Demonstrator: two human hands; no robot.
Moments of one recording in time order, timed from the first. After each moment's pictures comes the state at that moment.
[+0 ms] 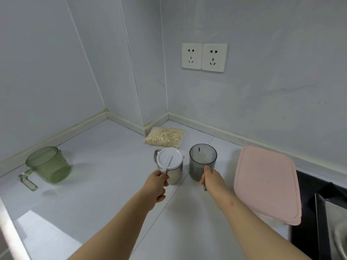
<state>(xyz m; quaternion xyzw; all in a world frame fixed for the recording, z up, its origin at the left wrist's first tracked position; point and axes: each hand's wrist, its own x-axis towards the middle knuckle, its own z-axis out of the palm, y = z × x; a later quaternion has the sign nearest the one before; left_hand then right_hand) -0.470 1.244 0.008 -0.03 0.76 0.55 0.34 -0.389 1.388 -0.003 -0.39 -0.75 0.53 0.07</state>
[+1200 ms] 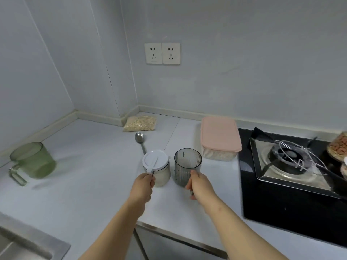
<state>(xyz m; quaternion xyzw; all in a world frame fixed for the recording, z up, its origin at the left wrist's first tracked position) -0.376 1.140 -0.003 0.09 0.75 0.56 0.34 -0.257 1.248 0.000 -0.48 -0.65 0.57 0.15</state>
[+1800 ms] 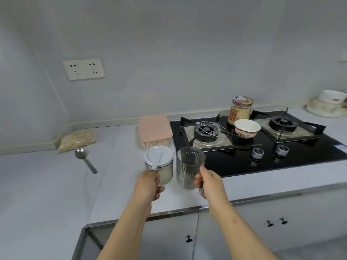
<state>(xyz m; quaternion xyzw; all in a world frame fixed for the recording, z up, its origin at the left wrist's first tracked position) -0.218 1.139 0.055 0.23 0.69 0.52 0.44 -0.073 1.181 0.039 -0.56 -0.44 0.58 0.40</state>
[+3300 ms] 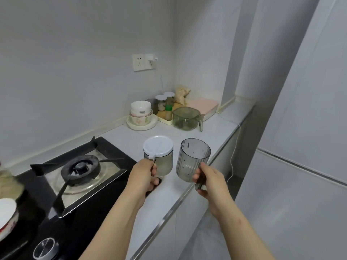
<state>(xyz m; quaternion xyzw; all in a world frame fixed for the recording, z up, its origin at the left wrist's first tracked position) 0.404 1.475 0.094 0.47 0.54 0.33 0.62 0.535 1.392 0.078 -0.64 -0.18 0.42 0.62</state>
